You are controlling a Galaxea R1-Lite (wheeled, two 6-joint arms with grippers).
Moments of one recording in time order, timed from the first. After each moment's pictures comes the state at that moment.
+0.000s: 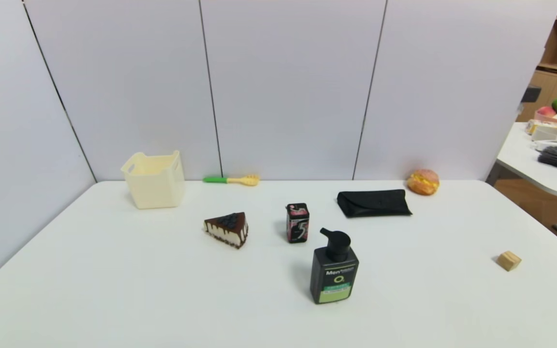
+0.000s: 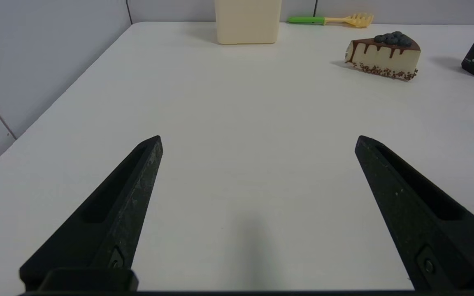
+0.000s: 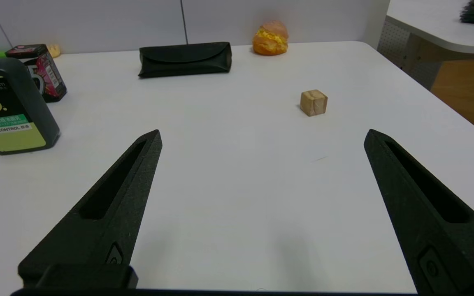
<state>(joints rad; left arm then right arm) 0.00 0.03 -0.04 0.01 0.02 -0.02 0.00 0.00 0.00 -0.01 -0.04 0.03</state>
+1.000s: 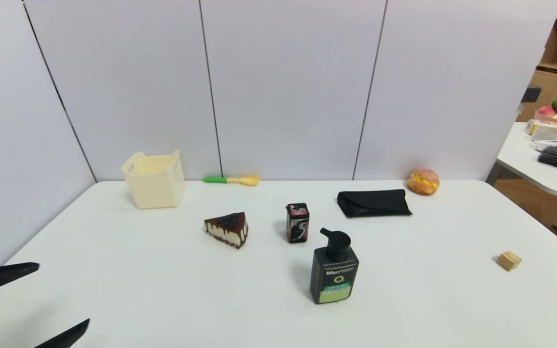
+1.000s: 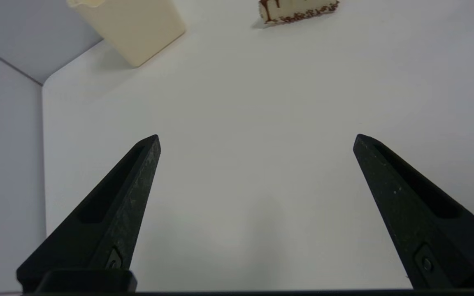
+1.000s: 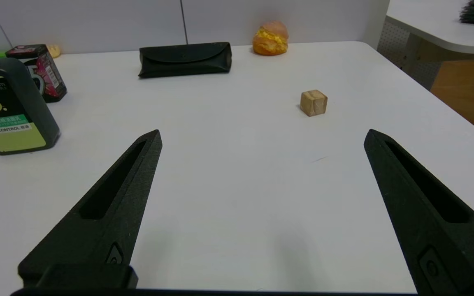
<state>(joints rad) -0.15 0.77 -0.48 0.11 -0.18 0.42 0.00 0.00 0.00 -0.01 -0.04 0.03</state>
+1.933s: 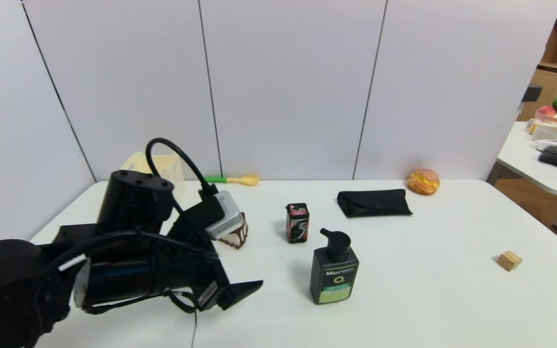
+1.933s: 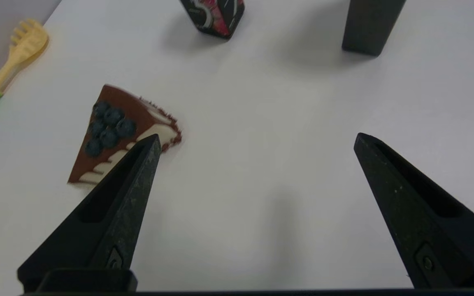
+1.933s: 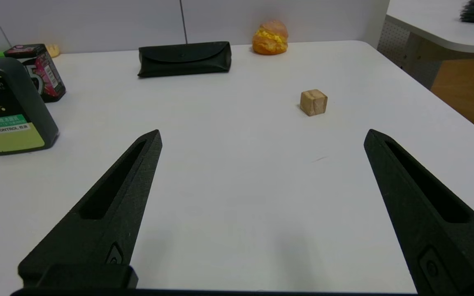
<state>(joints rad) -0.62 1.59 -0.68 -0.39 -0.23 0.39 0.00 0.00 0.00 -0.01 -0.04 0.03</state>
